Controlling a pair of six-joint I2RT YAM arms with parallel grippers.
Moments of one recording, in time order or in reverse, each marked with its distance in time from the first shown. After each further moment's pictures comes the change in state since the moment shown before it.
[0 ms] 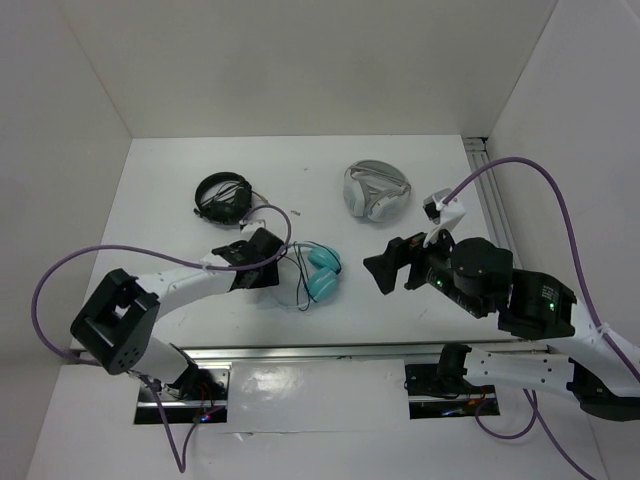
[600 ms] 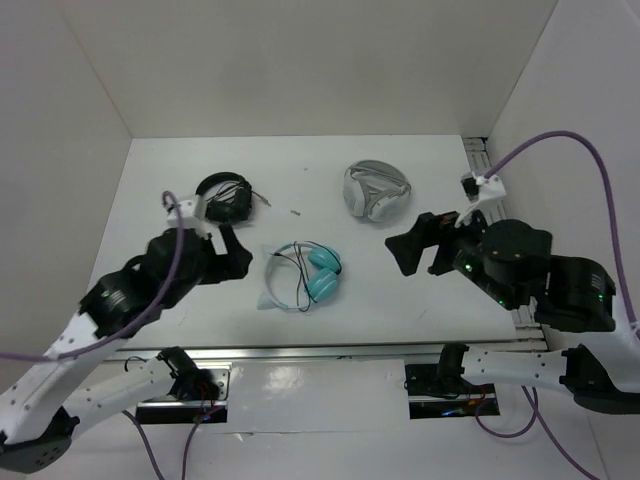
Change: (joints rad) left arm -0.097 -0.687 0.269 -0.457 -0.022 0.037; right arm 0.000 0.109 0.304 -0.228 0.078 0.100
